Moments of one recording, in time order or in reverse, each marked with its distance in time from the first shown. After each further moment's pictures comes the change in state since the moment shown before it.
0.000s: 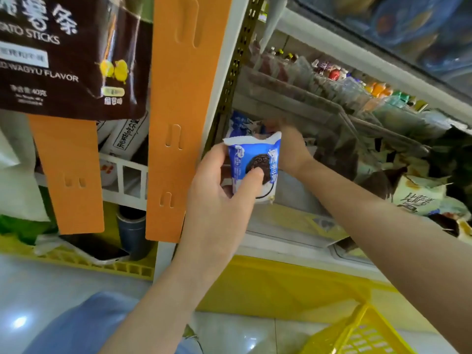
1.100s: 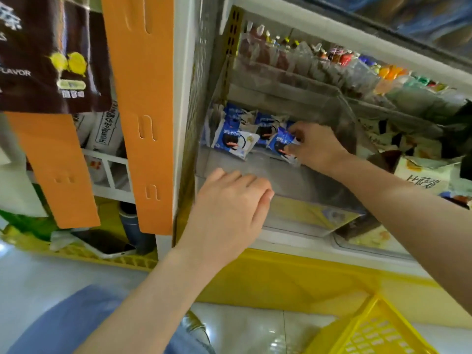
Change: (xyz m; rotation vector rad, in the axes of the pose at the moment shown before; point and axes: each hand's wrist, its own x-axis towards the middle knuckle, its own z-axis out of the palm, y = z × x) left_hand -0.005 -0.027 0.018 1.198 -0.321 0.448; right_hand -0.028 0.043 -0.043 -0.232 -0.030 0.048
